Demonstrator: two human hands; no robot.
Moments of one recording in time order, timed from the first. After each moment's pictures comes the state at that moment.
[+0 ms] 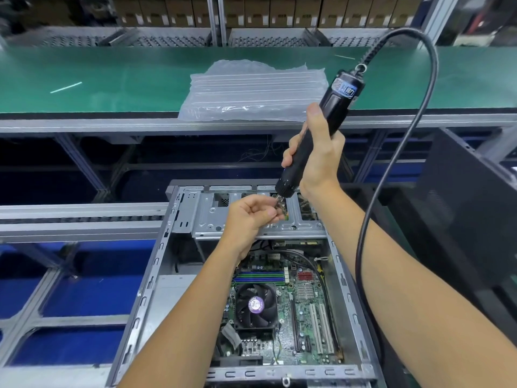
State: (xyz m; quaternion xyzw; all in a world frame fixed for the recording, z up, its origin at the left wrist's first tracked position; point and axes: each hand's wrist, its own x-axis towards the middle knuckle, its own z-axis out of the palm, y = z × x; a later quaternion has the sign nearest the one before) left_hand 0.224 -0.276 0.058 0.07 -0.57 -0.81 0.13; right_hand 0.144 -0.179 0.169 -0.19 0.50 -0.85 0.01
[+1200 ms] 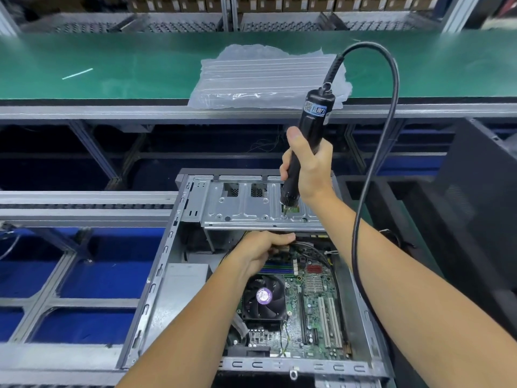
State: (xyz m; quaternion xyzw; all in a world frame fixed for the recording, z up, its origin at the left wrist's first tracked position) left_hand 0.235 -0.265 0.015 0.31 -0.54 -0.77 -0.13; right_hand 0.144 -0.191 0.127 -0.26 0.56 -0.79 0.05
